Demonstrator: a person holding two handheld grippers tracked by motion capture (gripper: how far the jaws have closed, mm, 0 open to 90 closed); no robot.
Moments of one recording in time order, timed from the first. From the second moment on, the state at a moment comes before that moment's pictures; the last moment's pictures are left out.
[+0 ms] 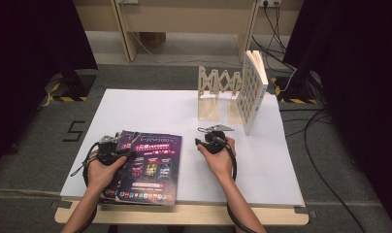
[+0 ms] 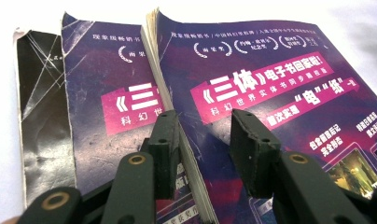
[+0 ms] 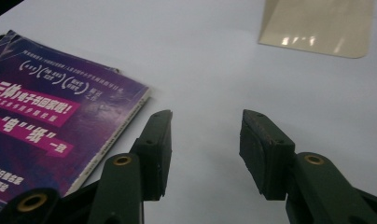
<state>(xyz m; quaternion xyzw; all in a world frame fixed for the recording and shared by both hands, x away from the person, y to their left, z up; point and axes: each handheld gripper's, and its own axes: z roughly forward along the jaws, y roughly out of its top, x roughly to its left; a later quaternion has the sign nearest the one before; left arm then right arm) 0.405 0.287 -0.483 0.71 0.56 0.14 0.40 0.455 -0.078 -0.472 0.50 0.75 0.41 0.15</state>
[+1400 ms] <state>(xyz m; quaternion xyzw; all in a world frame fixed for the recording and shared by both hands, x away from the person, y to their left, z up) 0.404 0.287 -0.484 0.72 0.55 0.14 0.40 0.496 -0.012 -0.491 0.51 0.76 0.41 0.02</state>
